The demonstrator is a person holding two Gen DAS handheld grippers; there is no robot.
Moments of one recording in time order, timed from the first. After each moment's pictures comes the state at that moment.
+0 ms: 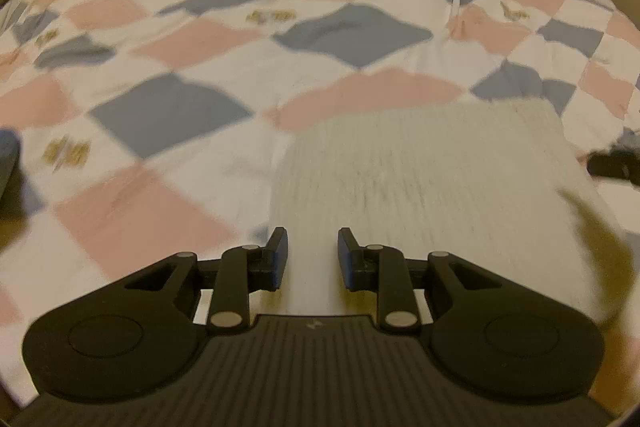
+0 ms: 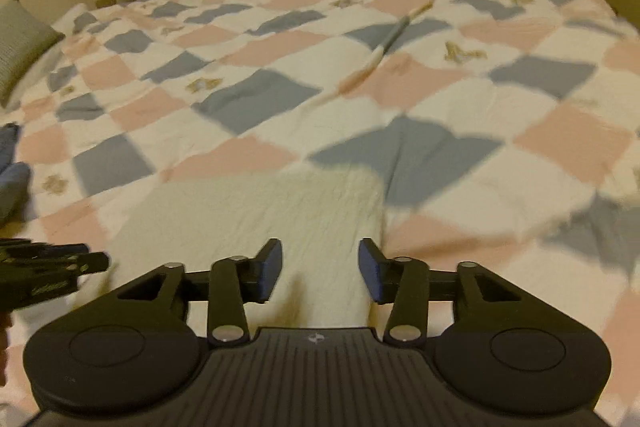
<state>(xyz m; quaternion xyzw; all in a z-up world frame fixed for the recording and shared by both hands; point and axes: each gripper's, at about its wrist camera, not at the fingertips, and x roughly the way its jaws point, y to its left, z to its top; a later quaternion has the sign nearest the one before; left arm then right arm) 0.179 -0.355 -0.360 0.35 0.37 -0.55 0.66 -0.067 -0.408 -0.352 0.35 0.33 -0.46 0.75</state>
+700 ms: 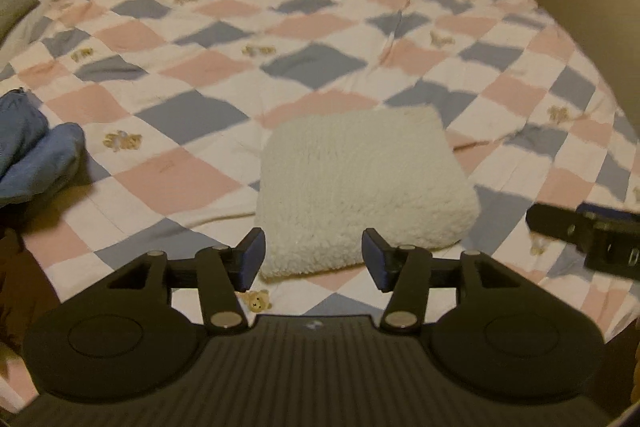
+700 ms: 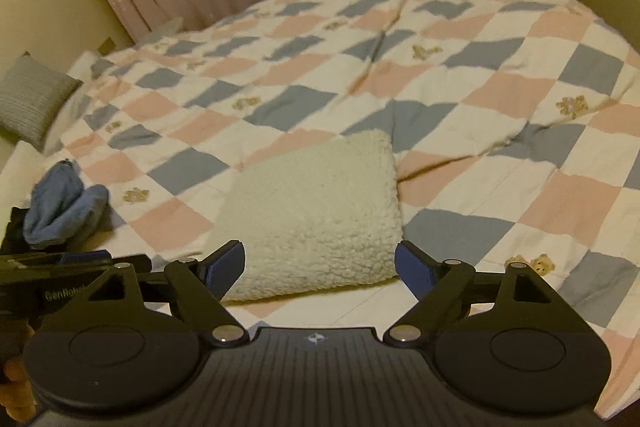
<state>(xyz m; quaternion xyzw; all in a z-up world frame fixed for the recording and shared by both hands) 0.137 -0.224 -0.188 0.33 0.37 -0.58 0.65 -0.085 -0.253 -0.200 0.40 0.27 -0.49 0.72</state>
